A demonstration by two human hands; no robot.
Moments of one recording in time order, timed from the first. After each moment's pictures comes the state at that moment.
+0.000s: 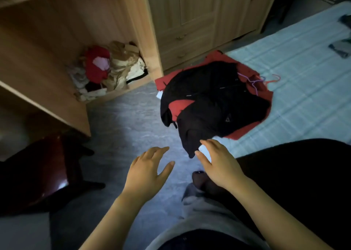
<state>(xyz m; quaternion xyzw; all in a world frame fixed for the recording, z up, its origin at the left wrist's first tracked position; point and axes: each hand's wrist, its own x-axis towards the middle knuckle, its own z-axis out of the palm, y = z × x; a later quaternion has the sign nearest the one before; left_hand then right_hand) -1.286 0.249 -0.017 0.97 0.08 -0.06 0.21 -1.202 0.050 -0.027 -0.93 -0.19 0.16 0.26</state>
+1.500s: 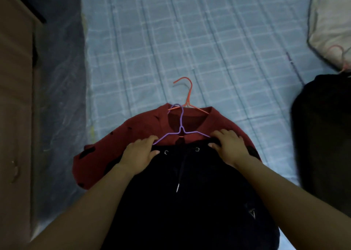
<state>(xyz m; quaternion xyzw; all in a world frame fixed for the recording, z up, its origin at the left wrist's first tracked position) -0.505 0.102 -0.291 0.78 -0.54 -0.32 0.00 -0.748 -0.064 -0.278 -0.85 0.44 0.17 0.23</state>
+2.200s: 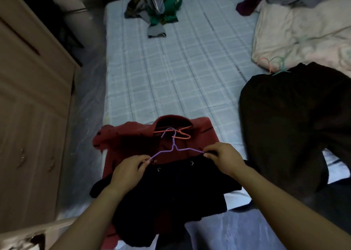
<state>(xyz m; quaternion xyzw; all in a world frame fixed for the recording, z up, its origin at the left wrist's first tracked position) -0.701 0.248 -0.116 0.83 -0.47 -0.24 0.16 -0.940 0.053 -0.131 -0.85 0.39 -0.01 0.35</state>
